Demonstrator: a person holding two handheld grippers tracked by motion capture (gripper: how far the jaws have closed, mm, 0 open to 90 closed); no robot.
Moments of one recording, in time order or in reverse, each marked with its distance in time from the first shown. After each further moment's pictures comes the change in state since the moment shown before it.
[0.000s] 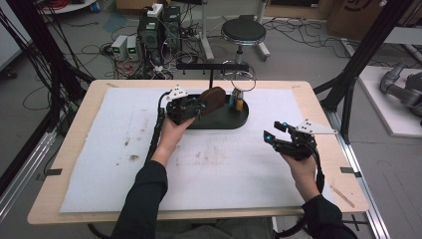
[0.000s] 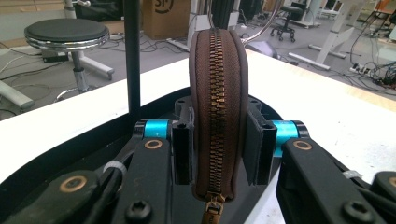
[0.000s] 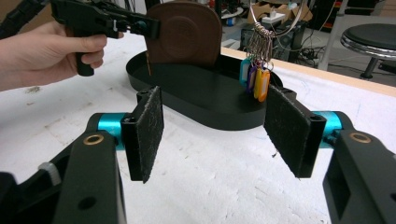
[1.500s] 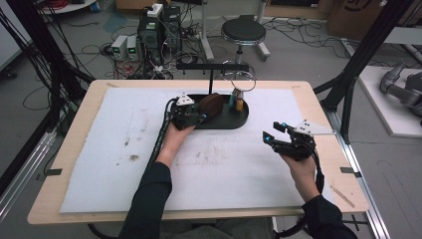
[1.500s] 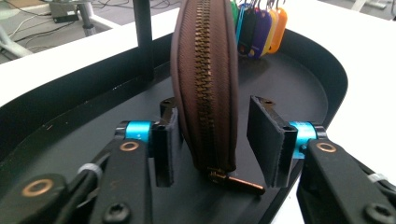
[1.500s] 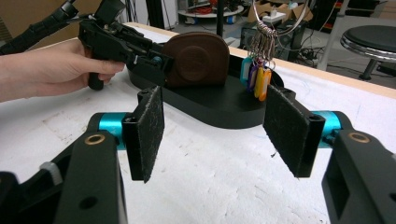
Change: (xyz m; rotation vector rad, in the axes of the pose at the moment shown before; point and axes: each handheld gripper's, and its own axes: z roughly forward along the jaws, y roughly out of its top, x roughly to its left) left arm 0.008 -0.030 0.022 0.179 0.068 0.025; right arm 0.003 0.000 0.001 0.012 -0.004 -0.022
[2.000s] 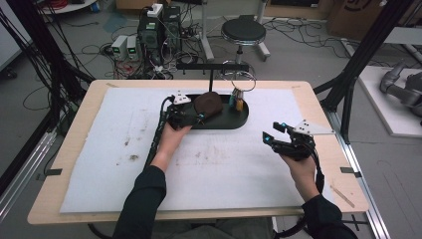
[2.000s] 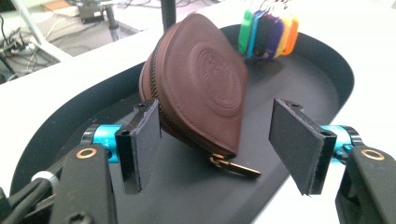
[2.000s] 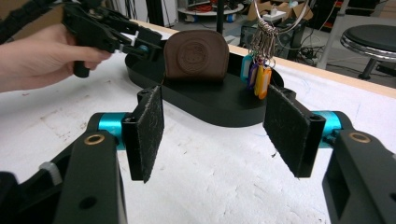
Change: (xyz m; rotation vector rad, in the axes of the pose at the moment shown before) left arm -0.005 0.011 -0.028 0.000 0.078 0.026; right arm -0.001 -0.001 0.001 0.006 0.000 -0.009
